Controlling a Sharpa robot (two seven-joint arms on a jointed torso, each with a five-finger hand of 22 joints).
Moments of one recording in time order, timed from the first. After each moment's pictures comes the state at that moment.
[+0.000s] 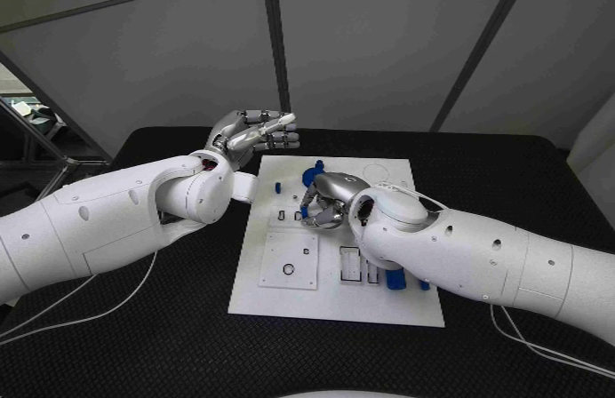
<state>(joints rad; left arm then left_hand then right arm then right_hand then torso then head) 1.18 -0.85 0.08 1.48 -0.04 -0.32 0.38 1.38 -0.03 0.10 0.01 0.08 0.85 0.22 0.21 0.07 0.91 0.18 0.27 0.07 1.05 0.13 0.14 0.10 0.19 0.84 0.24 0.38 0.14 1.15 -0.41 -0.01 1.37 -1.55 -0.24 -0.36 1.25 -0.12 0.27 0.01 0.24 1.02 0.11 0.06 0.13 1.46 0.02 1.40 1.31 1.47 -0.05 1.48 1.31 0.02 1.47 0.06 1.57 1.31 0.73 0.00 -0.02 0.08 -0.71</state>
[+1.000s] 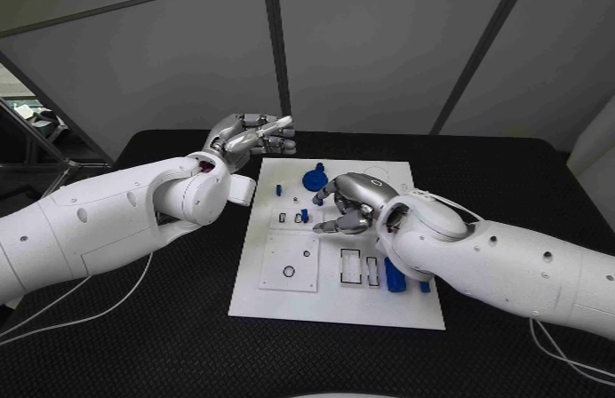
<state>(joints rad) 1.18 -0.86 0.08 1.46 -0.07 -0.30 0.35 1.35 0.01 0.09 0.02 0.07 0.95 0.18 0.23 0.08 1.05 0.13 0.28 0.07 1.20 0.09 0.18 0.14 0.19 0.94 0.20 0.45 0.16 1.15 -0.57 -0.01 1.50 -1.49 -0.35 -0.20 1.24 -0.19 0.16 0.09 0.18 0.88 0.14 0.07 0.14 1.40 0.05 1.30 1.30 1.46 -0.03 1.44 1.31 0.02 1.47 0.08 1.50 1.31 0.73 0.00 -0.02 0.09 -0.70</state>
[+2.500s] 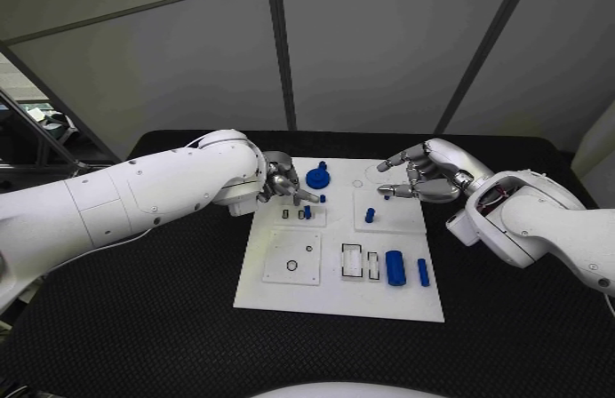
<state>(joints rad) 1.27 -0.68 0.02 1.33 -1.04 0.14 -0.52 1.22 0.03 -0.22 0.29 0.05 0.99 0.04 0.47 0.81 1.43 -0.02 1.31 1.31 1.46 -0.08 1.51 1.31 0.11 1.31 0.03 1.34 1.11 1.19 -0.88 0.02 1.62 -1.03 -0.37 0.04 1.31 -0.16 0.14 0.12 0.19 0.92 0.12 0.07 0.17 1.35 0.04 1.19 1.19 1.46 -0.03 1.37 1.24 0.03 1.46 0.07 1.43 1.31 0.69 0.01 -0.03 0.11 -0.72</state>
